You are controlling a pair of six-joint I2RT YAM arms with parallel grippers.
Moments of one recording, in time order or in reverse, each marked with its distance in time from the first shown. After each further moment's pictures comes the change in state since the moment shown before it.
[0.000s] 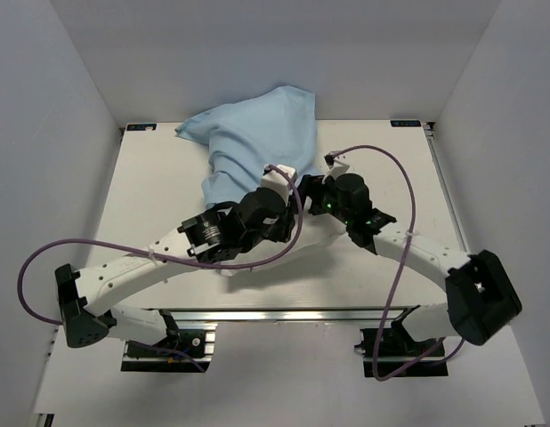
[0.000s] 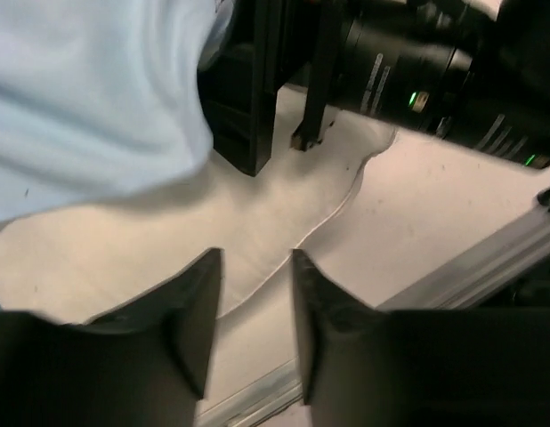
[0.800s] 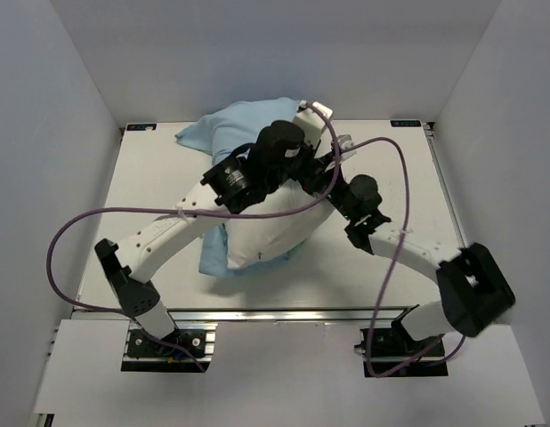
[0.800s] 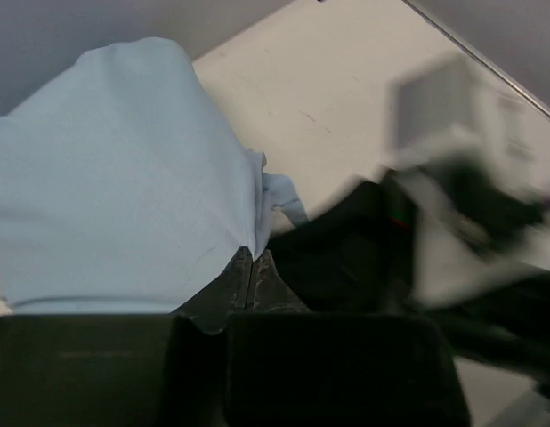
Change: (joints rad) left arm 0.147 0.367 0.619 -0.011 0.069 0.447; right arm -0.021 -0.065 -0.023 0.456 -0.151 -0.231
